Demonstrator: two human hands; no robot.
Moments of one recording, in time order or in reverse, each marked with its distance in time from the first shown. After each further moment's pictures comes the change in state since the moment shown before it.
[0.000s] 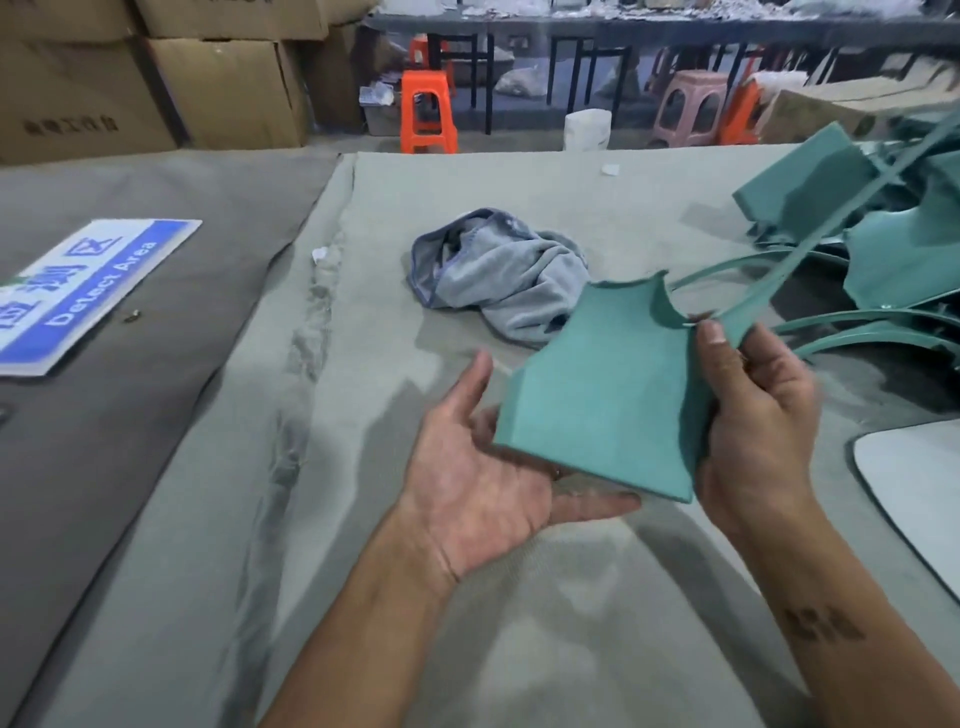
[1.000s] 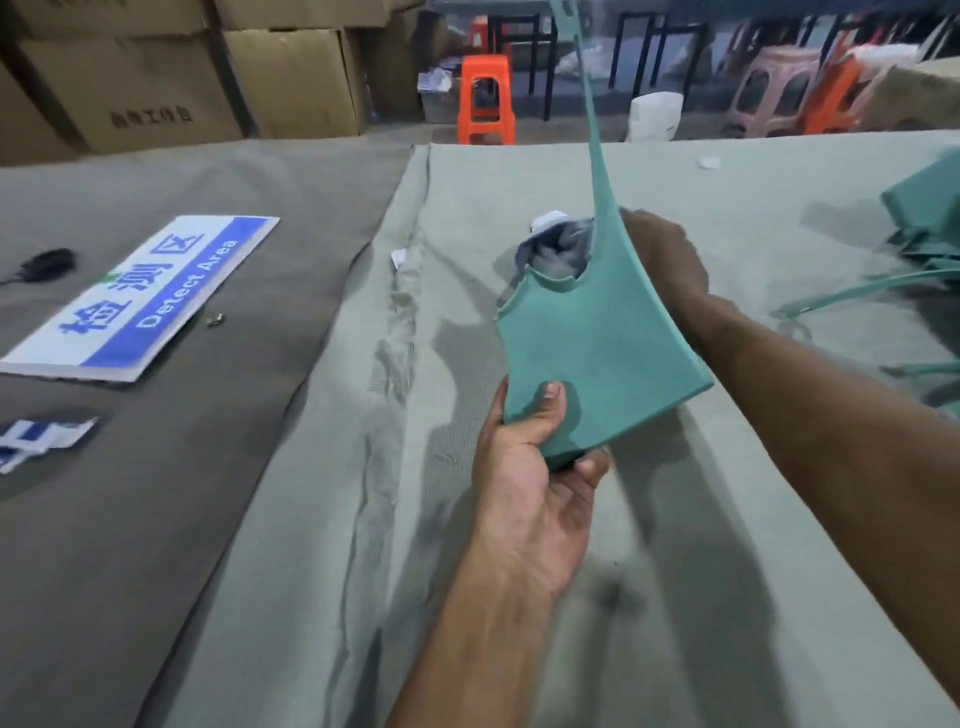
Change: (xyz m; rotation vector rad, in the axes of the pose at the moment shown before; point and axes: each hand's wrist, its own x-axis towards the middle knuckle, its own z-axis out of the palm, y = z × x) left_hand 0.007 0.039 -0.008 -0.121 0.564 0.597; right_hand 0.164 0.088 0.146 -1.288 -0.451 -0.014
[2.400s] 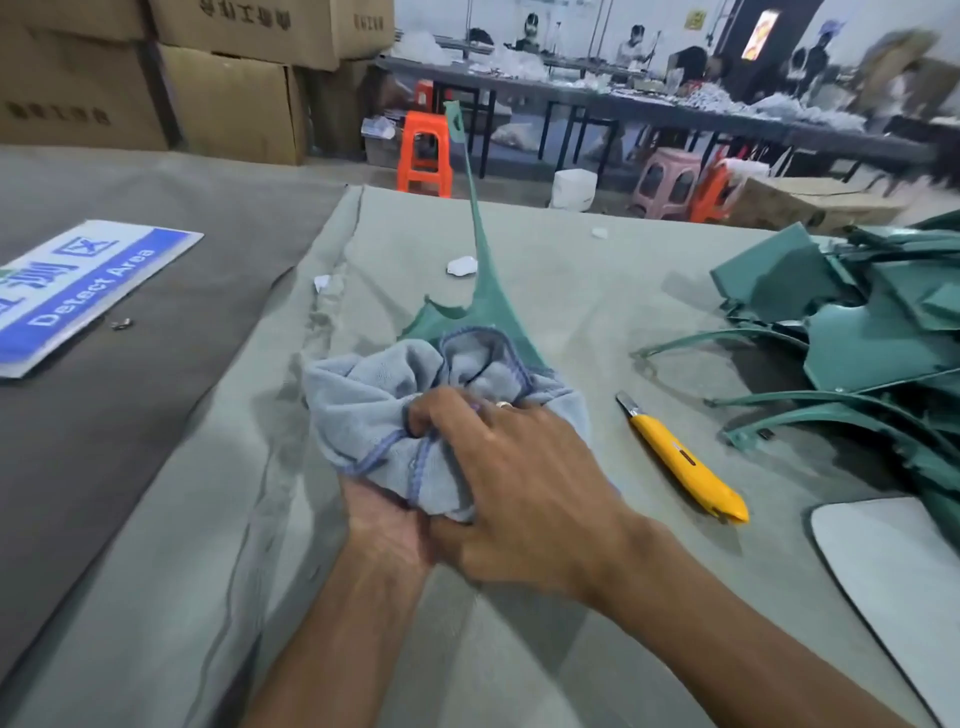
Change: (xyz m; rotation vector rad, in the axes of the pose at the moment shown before) left_hand -0.006 -0.003 -0.025 -0.150 -0.432 0.055; right_hand -0.220 -0.051 -0.040 -0.222 0.005 -0.733
